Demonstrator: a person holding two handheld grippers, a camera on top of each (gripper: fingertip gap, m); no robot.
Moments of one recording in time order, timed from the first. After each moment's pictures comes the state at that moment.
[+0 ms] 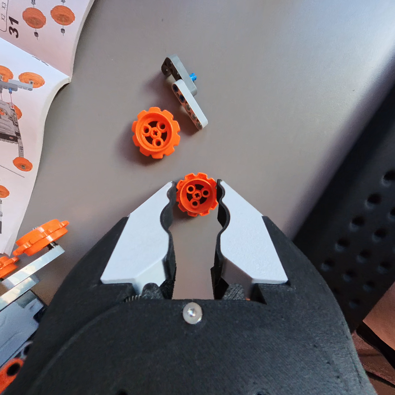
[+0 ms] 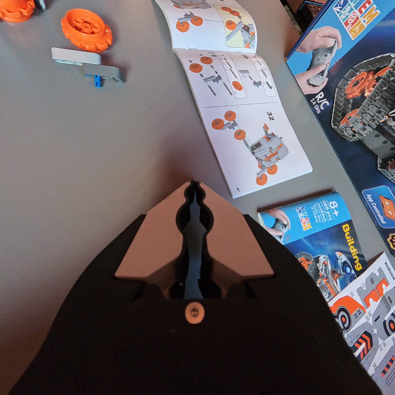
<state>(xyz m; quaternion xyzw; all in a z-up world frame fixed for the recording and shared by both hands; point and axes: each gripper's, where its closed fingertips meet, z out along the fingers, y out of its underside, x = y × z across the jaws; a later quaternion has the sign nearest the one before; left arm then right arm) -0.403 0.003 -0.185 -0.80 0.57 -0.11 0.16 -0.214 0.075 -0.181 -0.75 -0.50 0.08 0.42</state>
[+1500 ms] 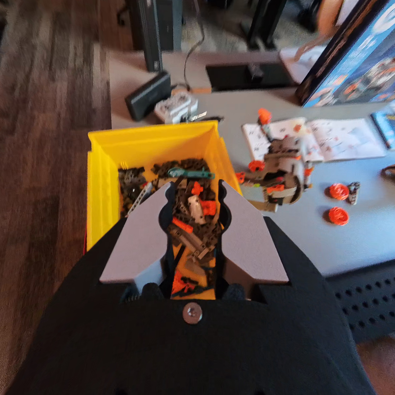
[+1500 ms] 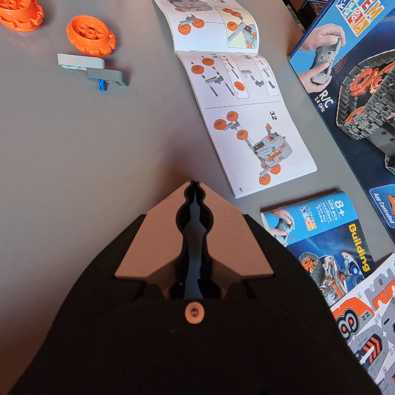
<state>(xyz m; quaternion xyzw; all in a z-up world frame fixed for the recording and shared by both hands) -0.725 0.088 -0.002 -0.89 0.12 -0.11 0.43 -0.216 0.073 -0.181 -0.75 -0.50 0.09 0.42</state>
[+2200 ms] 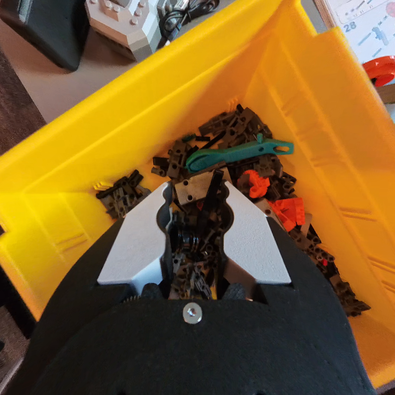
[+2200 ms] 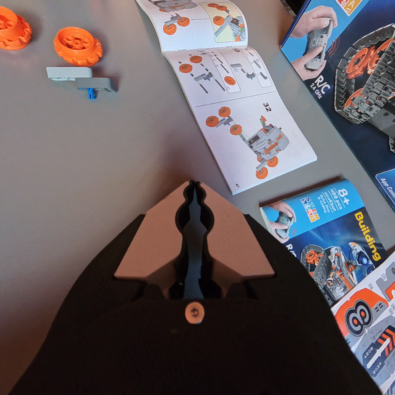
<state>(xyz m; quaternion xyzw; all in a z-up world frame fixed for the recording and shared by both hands) -0.735 0.177 -0.155 -0.91 0.31 -0.07 0.25 -0.212 0.077 -0.180 -0.77 -0.46 0.11 0.42</state>
